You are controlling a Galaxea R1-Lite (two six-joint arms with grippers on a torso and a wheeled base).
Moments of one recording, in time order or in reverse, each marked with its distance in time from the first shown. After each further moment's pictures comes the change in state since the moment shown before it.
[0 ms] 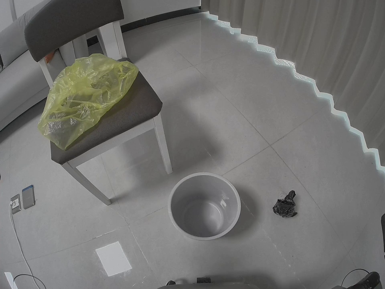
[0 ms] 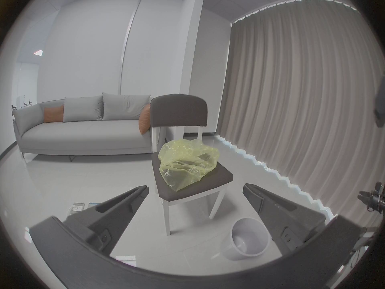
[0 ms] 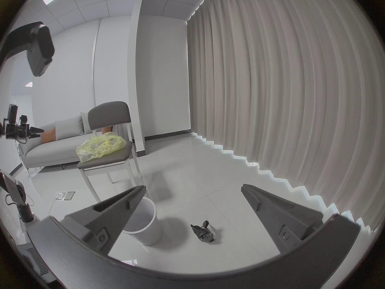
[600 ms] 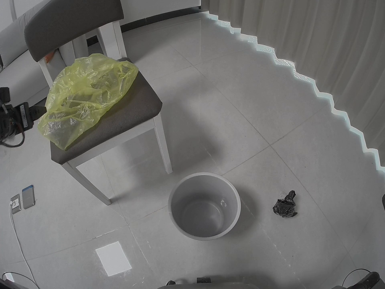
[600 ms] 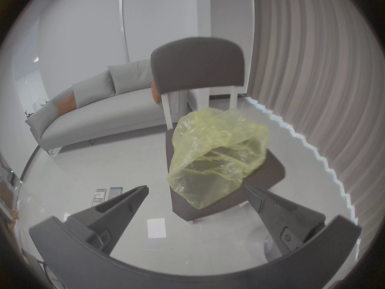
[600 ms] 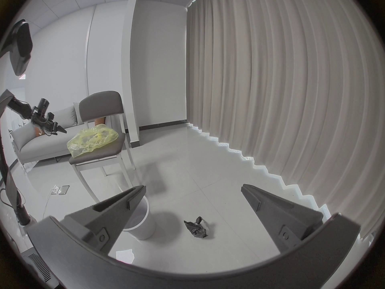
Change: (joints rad) left arm 0.138 0.859 -0.540 0.059 0.061 0.018; right arm -0.007 0.215 -0.119 0.004 -0.033 -0.034
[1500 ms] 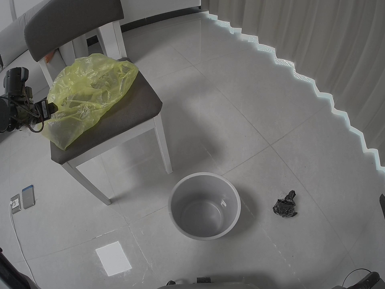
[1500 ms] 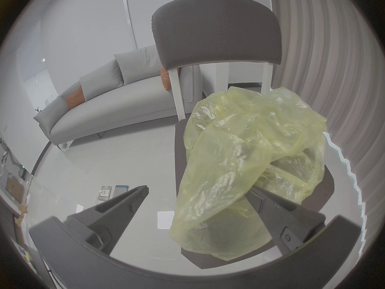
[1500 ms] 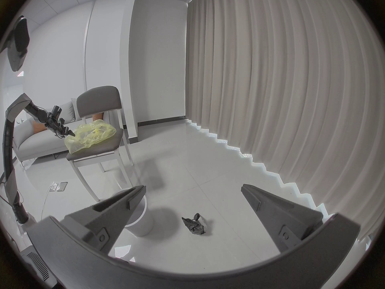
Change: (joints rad) left arm 0.087 0.419 -0.275 -0.057 0.032 0.005; right arm -0.003 0.034 0.000 -0.001 -0.011 -0.013
